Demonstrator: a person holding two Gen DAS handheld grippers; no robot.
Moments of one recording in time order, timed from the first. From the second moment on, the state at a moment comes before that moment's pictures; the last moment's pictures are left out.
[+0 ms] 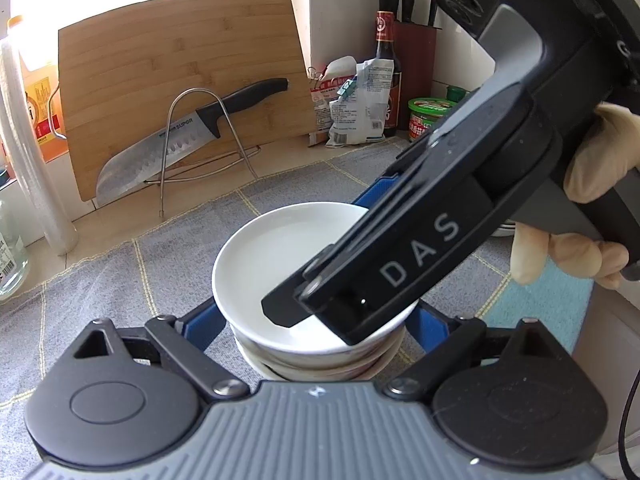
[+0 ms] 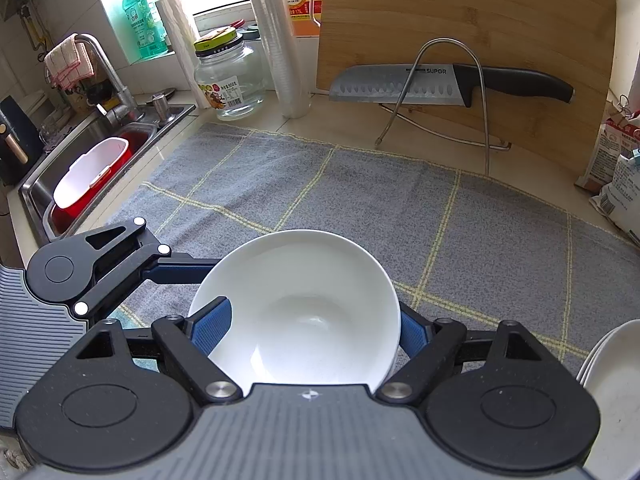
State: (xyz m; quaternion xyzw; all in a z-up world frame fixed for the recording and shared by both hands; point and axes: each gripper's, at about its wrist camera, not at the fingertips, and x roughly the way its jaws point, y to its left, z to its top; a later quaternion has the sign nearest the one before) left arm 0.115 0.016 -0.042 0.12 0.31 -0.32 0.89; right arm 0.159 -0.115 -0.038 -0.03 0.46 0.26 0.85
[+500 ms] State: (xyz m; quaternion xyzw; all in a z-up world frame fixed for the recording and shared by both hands) left arm 0.114 0.025 -0.047 0.11 0.32 -0.33 0.88; right arm 0.151 -0.120 -0.044 -0.03 0.45 0.26 0.86
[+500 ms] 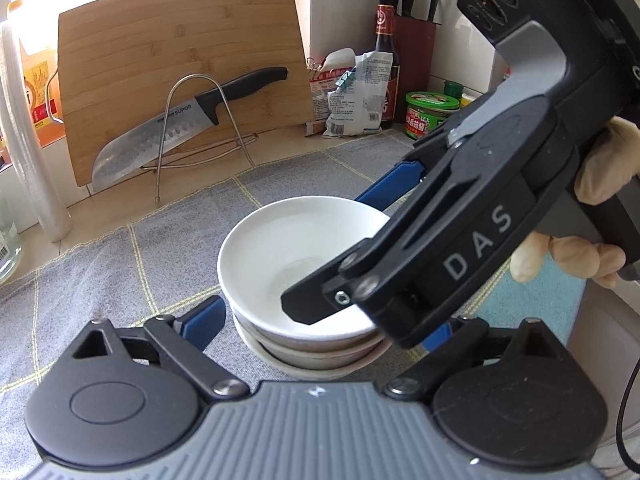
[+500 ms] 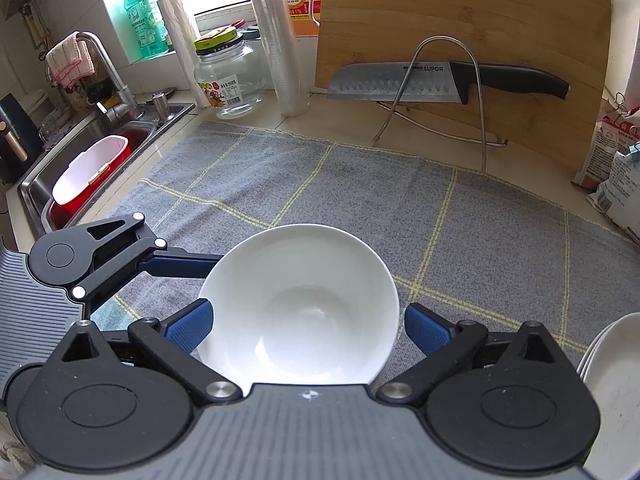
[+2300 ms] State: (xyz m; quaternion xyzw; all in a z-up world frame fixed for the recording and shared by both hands) left arm 0.148 0.029 -0.103 0.21 0.38 -0.42 0.80; right arm 0.137 -0.153 -0.122 -0.19 0.40 0.37 0.82
